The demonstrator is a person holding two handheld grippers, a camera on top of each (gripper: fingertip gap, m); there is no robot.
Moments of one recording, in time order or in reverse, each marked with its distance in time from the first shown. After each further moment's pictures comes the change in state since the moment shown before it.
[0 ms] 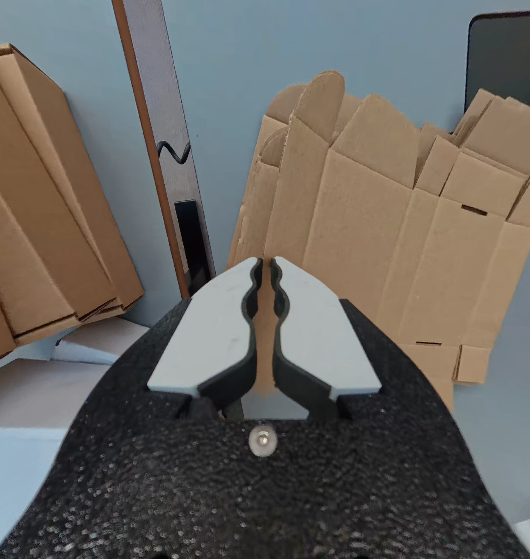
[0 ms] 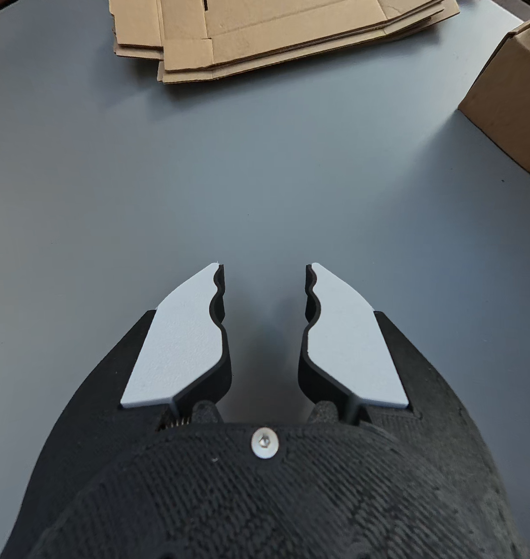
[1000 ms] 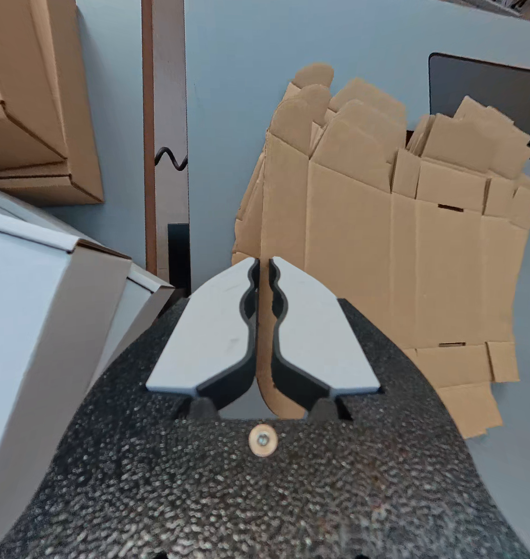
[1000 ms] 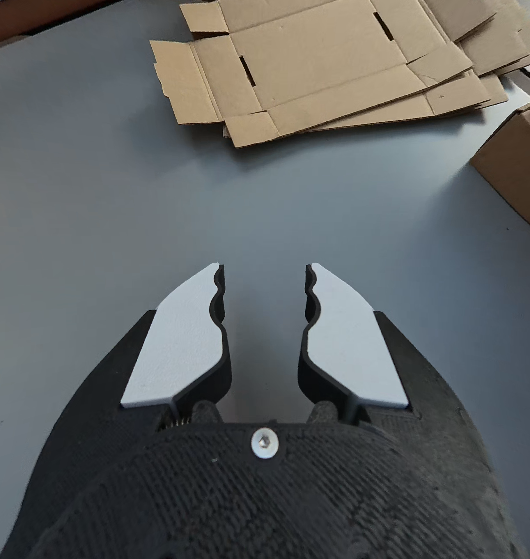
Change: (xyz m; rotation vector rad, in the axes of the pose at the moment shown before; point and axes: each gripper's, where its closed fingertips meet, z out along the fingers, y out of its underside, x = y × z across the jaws) left arm 0.022 0.065 -0.016 0.239 -0.025 -0.111; right arm -0.027 -0.020 -0.009 0.038 -0.013 -0.073
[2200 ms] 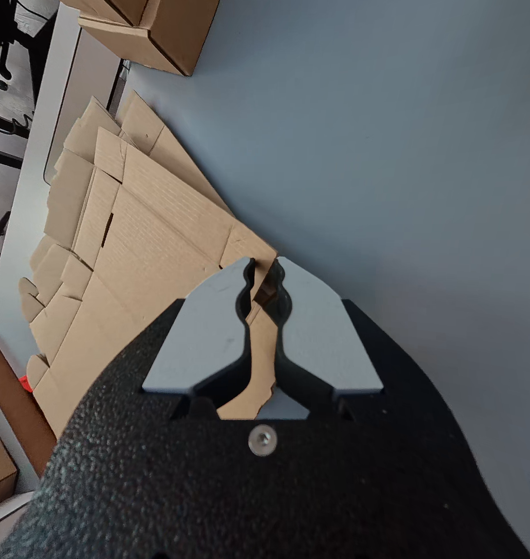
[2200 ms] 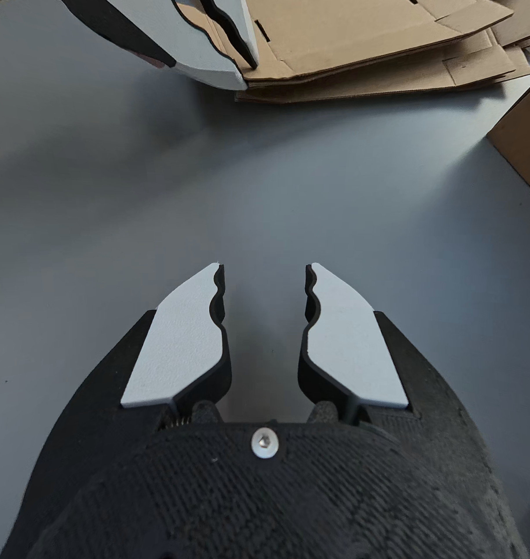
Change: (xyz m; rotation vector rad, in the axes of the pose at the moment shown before) left arm 0.275 0.147 0.018 0.105 0.096 1.152; right arm -0.007 0.020 -0.010 -0.037 -0.010 -0.033
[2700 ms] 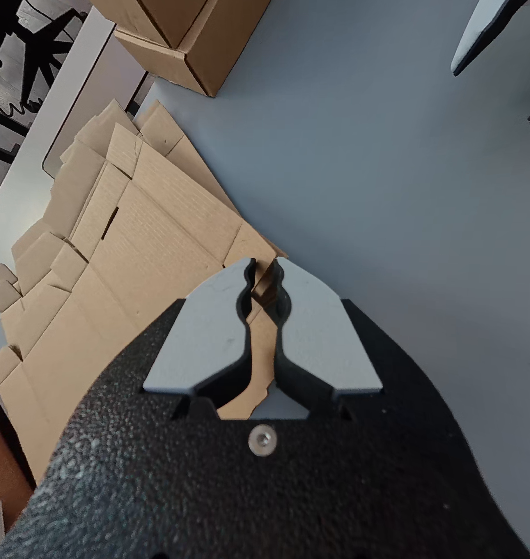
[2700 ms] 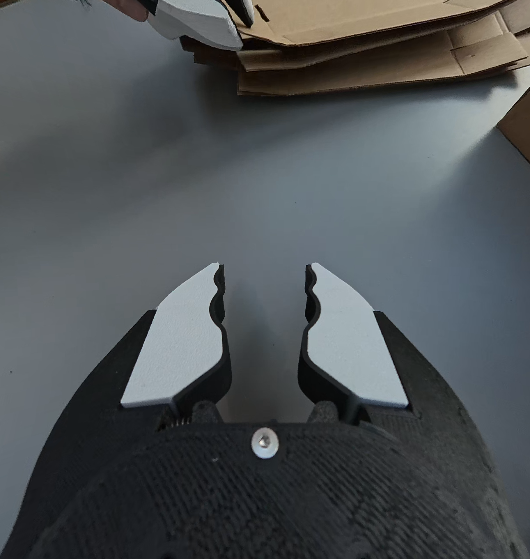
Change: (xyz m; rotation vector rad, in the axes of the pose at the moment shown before) left arm -0.008 -0.006 -0.015 0.086 0.040 -0.130; right arm 0.000 0.005 0.000 0.004 -0.025 0.012
